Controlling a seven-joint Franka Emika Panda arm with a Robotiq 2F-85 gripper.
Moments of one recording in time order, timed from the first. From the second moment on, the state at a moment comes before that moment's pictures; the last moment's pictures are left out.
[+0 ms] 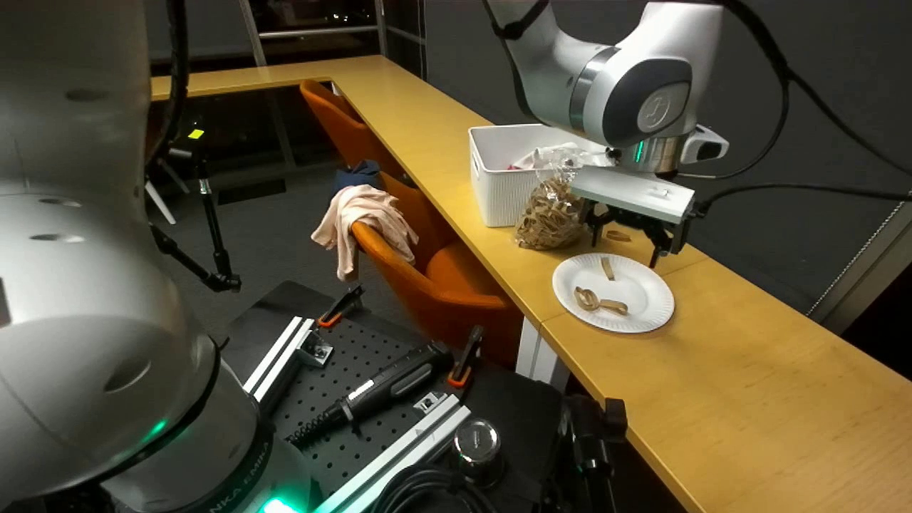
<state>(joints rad) -0.30 0.35 -0.19 -2.10 0.04 2.55 -0.33</state>
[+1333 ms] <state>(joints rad) -0.30 0.70 -0.14 -1.95 0.04 2.71 -0.27</state>
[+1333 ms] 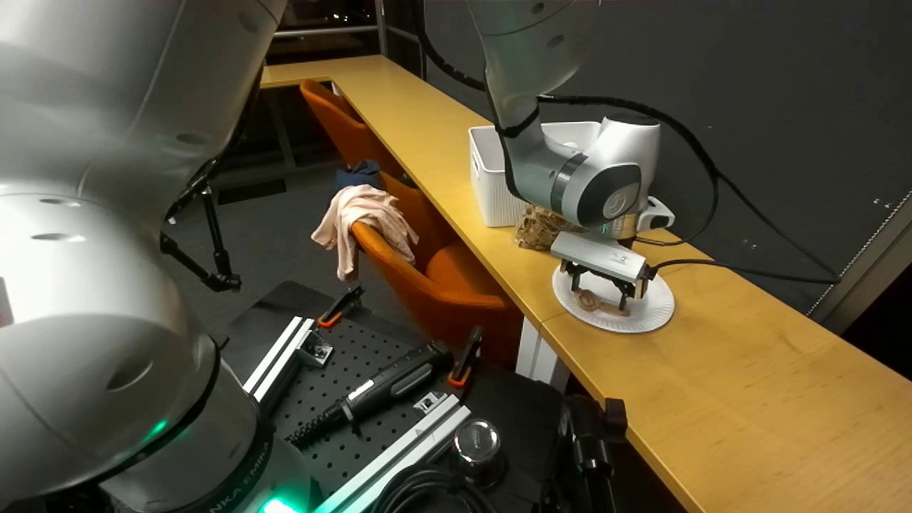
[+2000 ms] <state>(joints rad) -0.30 0.70 -0.14 -1.95 0.04 2.71 -0.23</state>
